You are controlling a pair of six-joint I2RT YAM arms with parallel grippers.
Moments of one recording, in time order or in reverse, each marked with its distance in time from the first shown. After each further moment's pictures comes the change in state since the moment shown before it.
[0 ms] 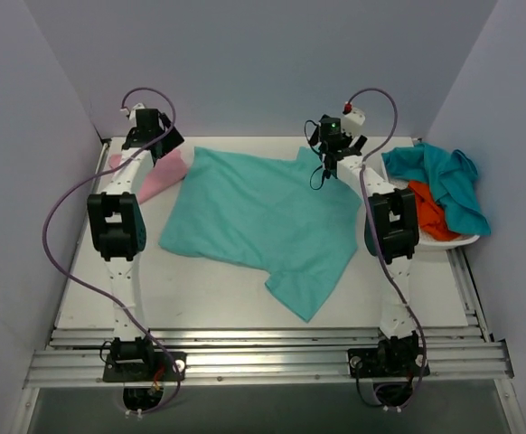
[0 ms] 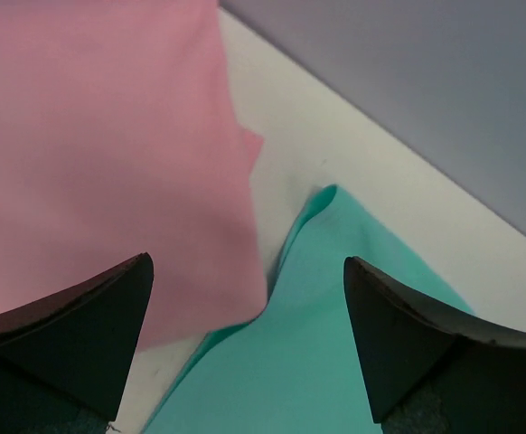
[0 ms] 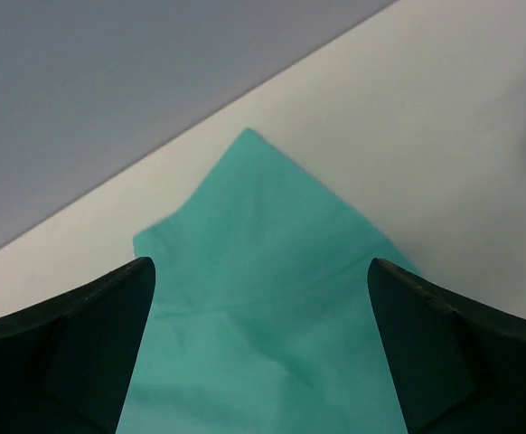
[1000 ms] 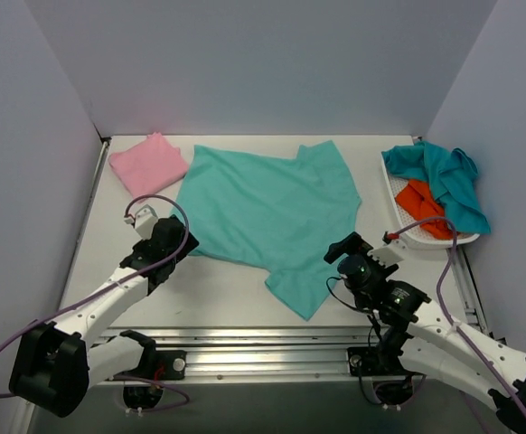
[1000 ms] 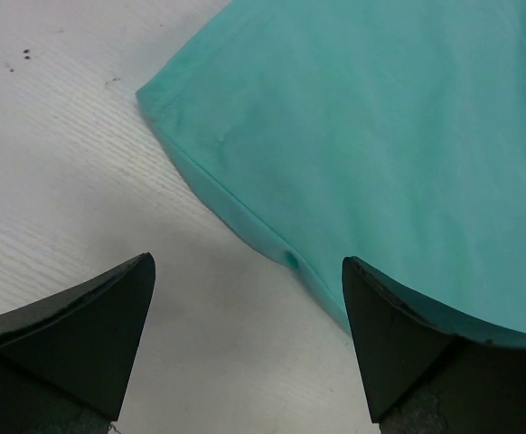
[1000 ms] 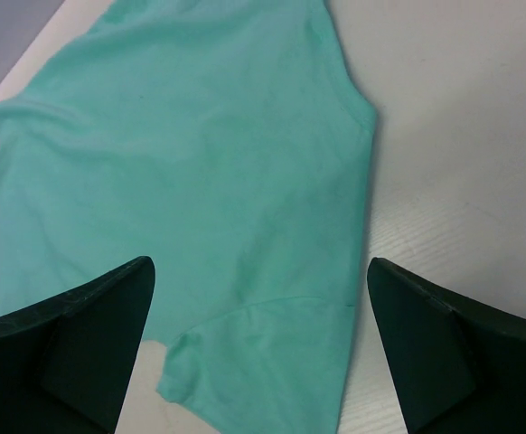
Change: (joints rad) left arm -0.376 -1.283 -1.581 0.093 -0.334 -0.327; right arm 0.570 -1.573 -1.466 -0.374 0.250 0.630
